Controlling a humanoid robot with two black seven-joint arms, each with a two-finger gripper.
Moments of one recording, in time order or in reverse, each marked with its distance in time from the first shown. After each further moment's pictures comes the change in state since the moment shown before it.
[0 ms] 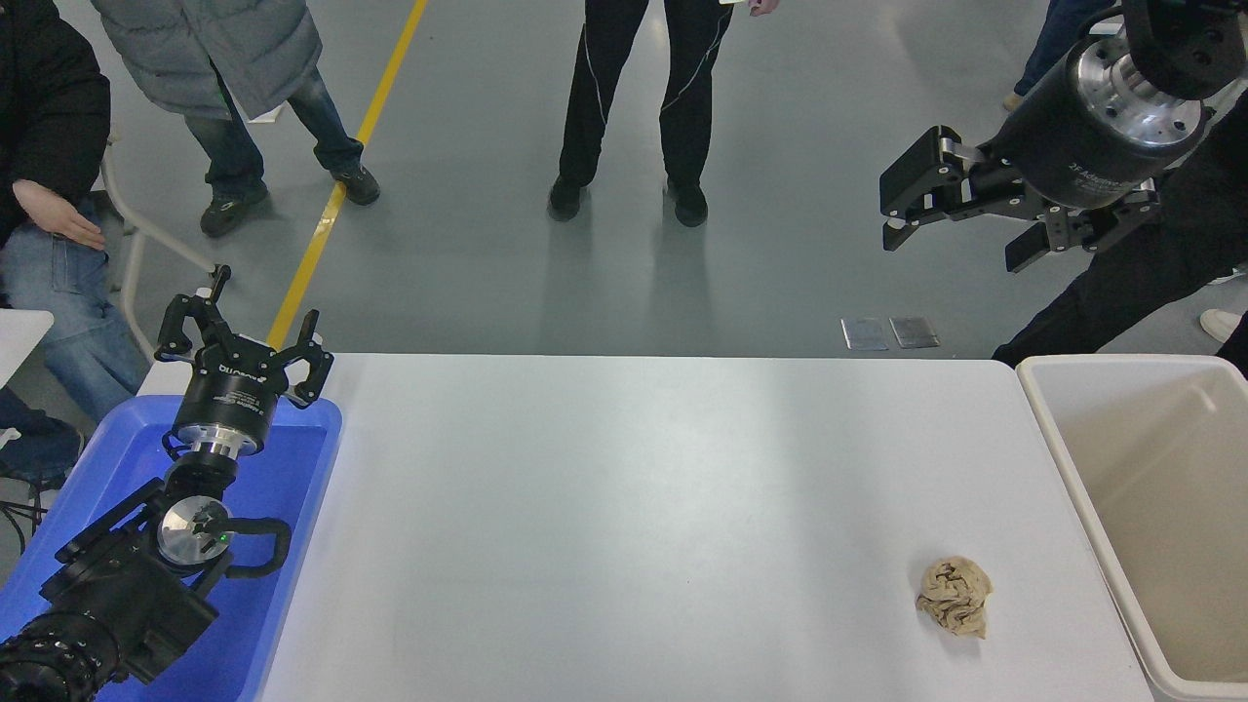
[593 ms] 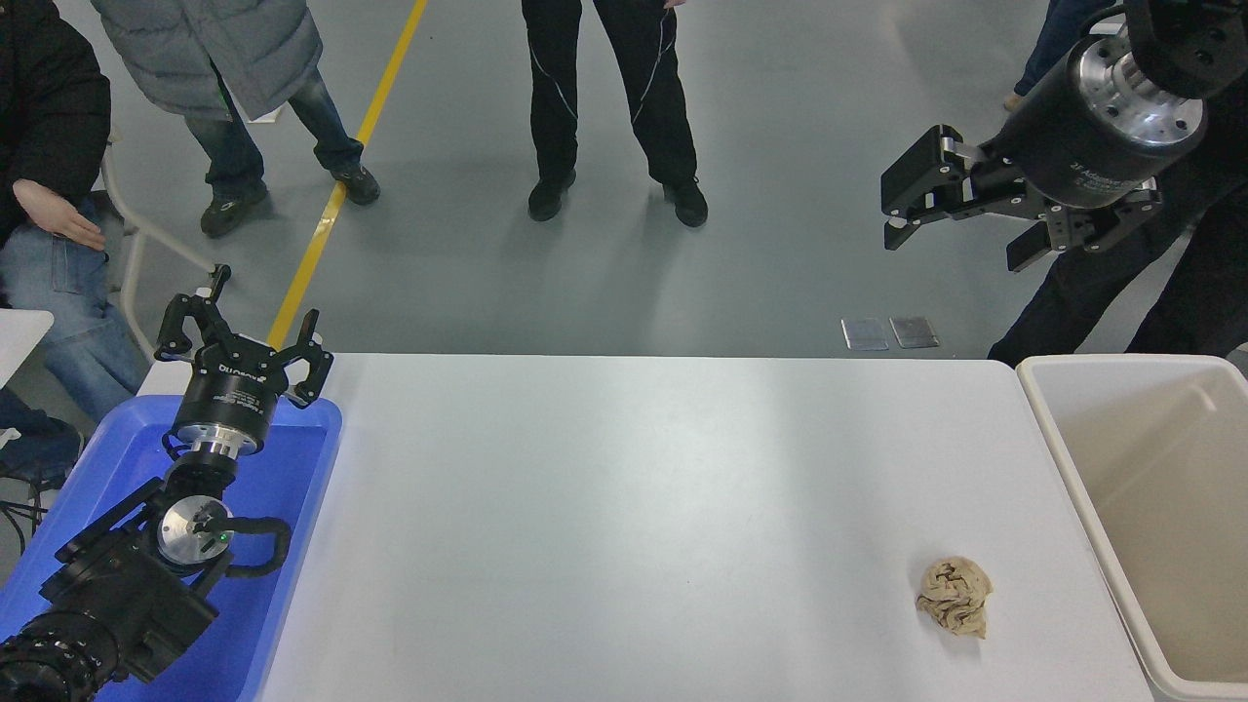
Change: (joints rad) left arm -0.001 0.000 0.000 0.001 -0.002 0.002 -0.001; right arm 0.001 0.000 -0.001 0.000 0.000 0.000 0.000
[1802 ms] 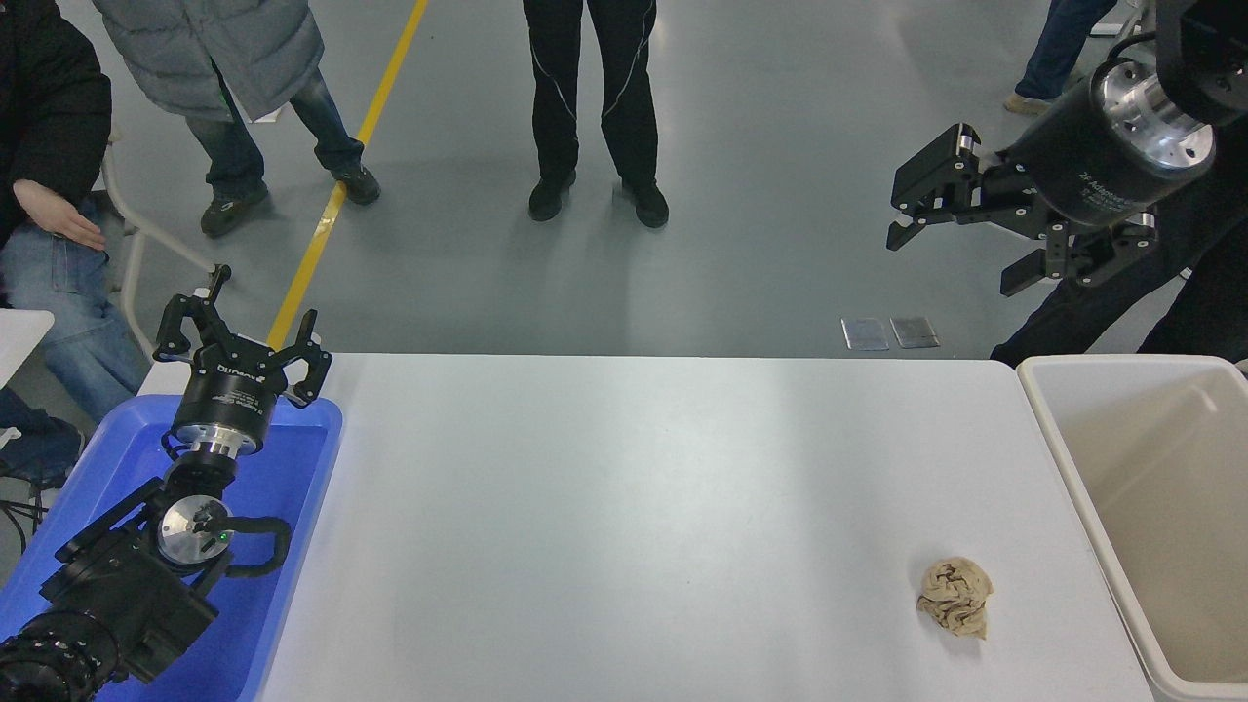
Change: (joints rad) left arm 0.001 0.000 -0.002 0.000 -0.001 0.001 -0.001; right arm -0.146 -0.036 -0.072 -0.003 0.142 0.000 0.001
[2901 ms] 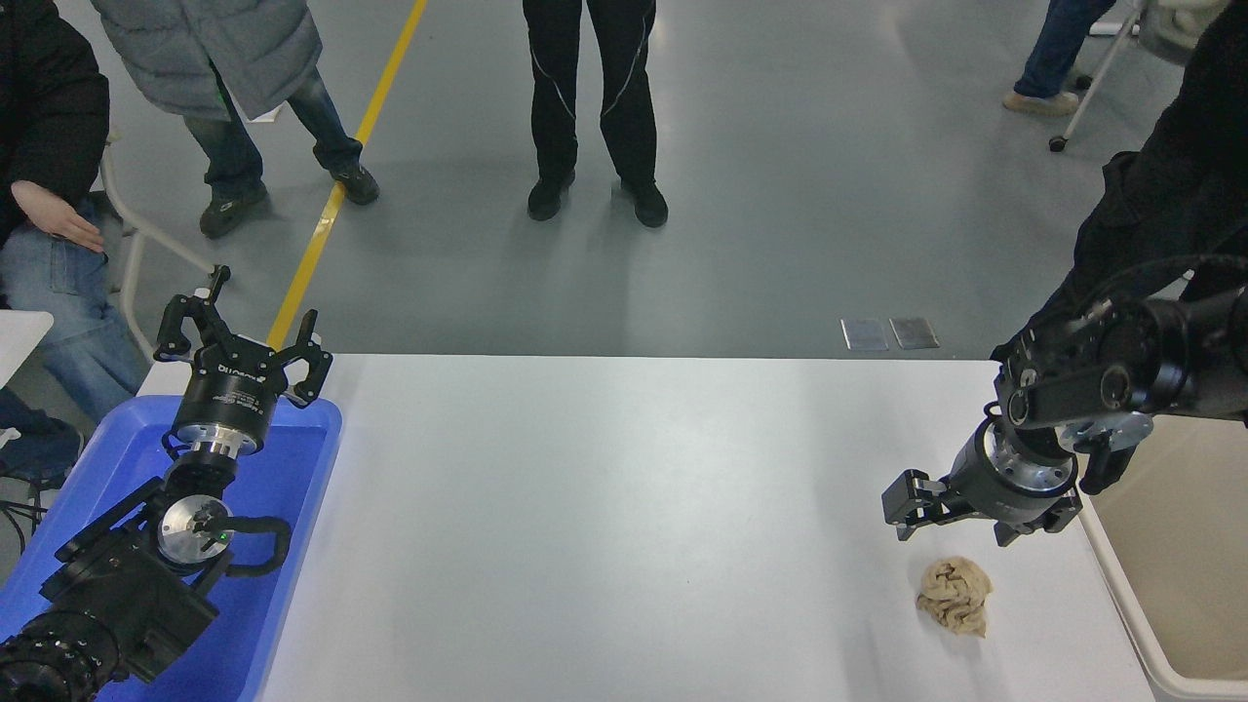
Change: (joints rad) left arm 0.000 0.000 0.000 -0.001 -0.001 0.000 0.000; right arm -0.681 0.064 0.193 -0.036 -0.432 -0.441 -0.006
